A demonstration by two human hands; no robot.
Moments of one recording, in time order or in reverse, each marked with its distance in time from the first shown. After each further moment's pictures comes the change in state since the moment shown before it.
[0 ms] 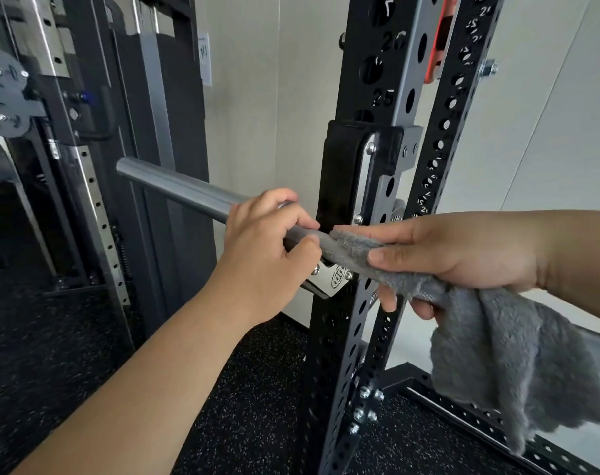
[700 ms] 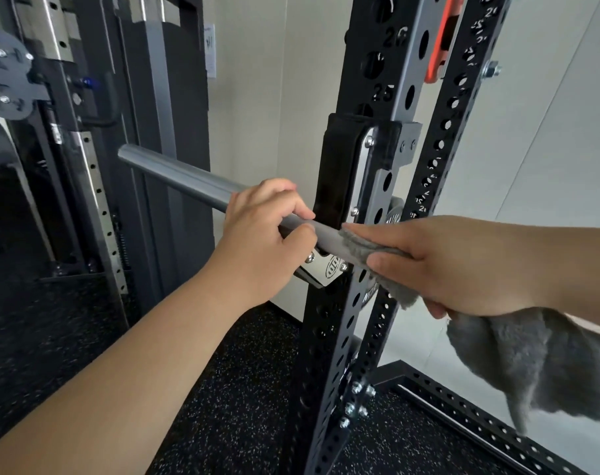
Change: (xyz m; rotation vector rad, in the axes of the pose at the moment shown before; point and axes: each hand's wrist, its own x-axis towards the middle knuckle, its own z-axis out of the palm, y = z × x) left_hand 0.000 0.003 -0.001 -0.047 0.005 -0.028; right_hand -0.014 0.000 0.021 -0.777 0.288 -0.060
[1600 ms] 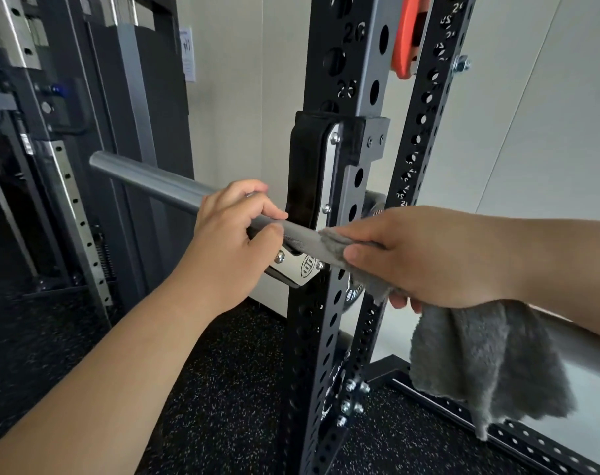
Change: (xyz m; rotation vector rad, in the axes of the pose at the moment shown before) left_hand -0.003 -0.003 0.001 0.001 0.003 0.009; right_hand -0.009 0.001 -0.002 0.098 0.054 0.076
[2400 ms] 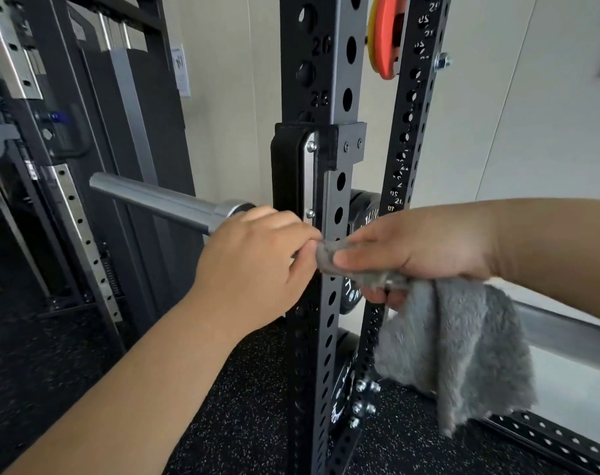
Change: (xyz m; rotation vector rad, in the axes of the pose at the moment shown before) left_hand -0.007 0.048 0.008 0.468 -0.045 0.423; right_hand -0.002 0.015 -0.014 0.398 -0.319 0.127
